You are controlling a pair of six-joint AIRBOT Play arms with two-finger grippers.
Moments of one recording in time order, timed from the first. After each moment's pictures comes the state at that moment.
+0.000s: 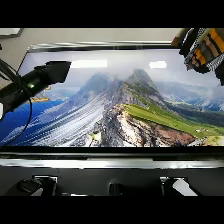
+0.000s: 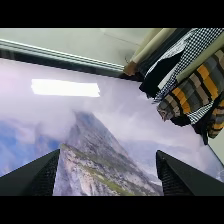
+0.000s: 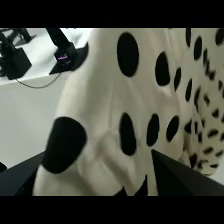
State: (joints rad) left arm -0.31 -0.90 1.09 0.90 -0.43 -1.44; right arm -0.88 -1.15 1.96 -2.16 0.97 2.30
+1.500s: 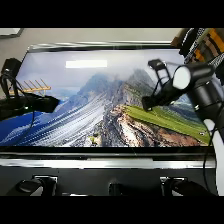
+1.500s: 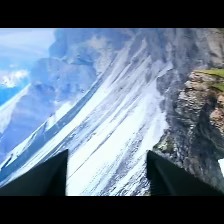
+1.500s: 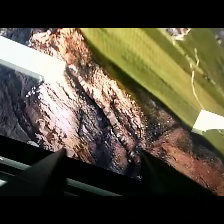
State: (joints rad) left arm -0.19 -0.83 1.07 1.42 -1.04 -1.54; right arm 0.34 -1.24 1.43 -1.54 1.48 1.58
